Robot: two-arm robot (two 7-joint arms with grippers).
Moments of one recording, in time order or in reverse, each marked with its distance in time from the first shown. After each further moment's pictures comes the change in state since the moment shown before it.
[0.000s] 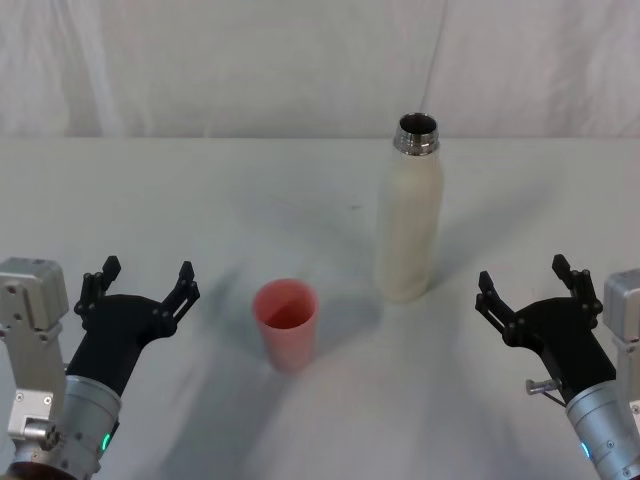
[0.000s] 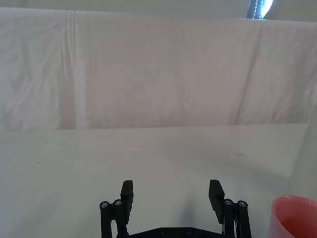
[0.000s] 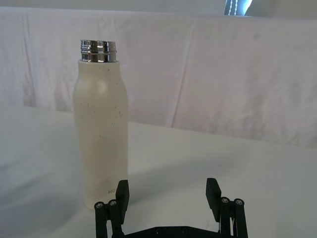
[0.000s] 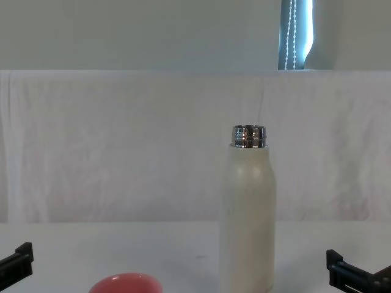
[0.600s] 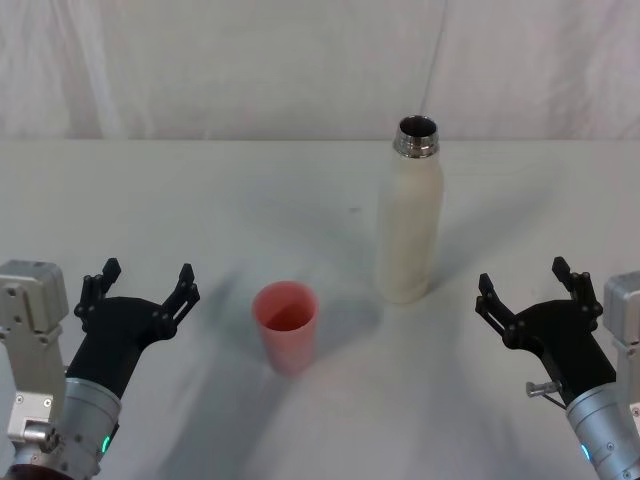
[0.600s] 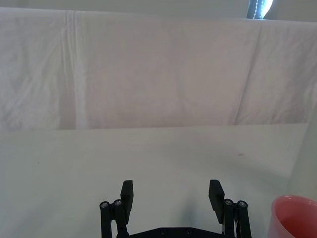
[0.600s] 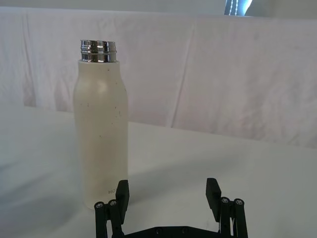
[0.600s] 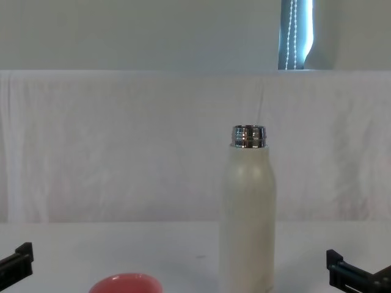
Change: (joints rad) left arm 0.000 0.000 0.000 0.000 0.000 0.000 0.000; right arm 0.000 0.000 0.000 0.000 0.000 0.000 0.000
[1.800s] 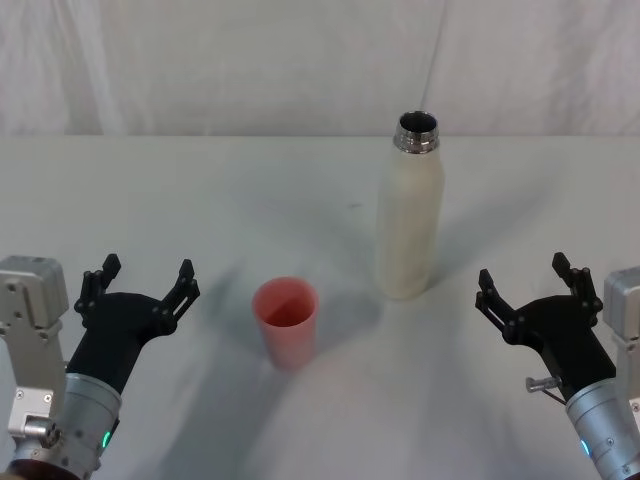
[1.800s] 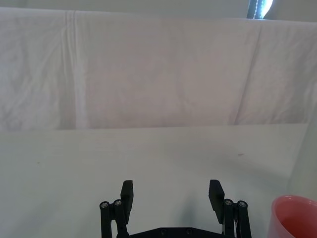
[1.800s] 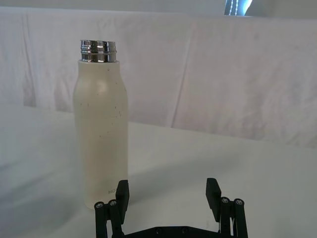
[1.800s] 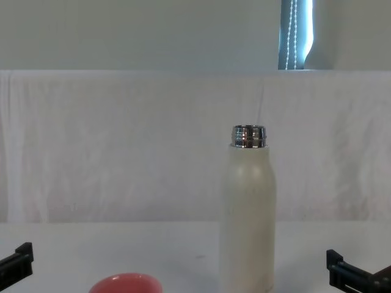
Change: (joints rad) left arm 0.000 0.000 0.000 0.000 0.000 0.000 0.000; right arm 0.000 0.000 0.000 0.000 0.000 0.000 0.000
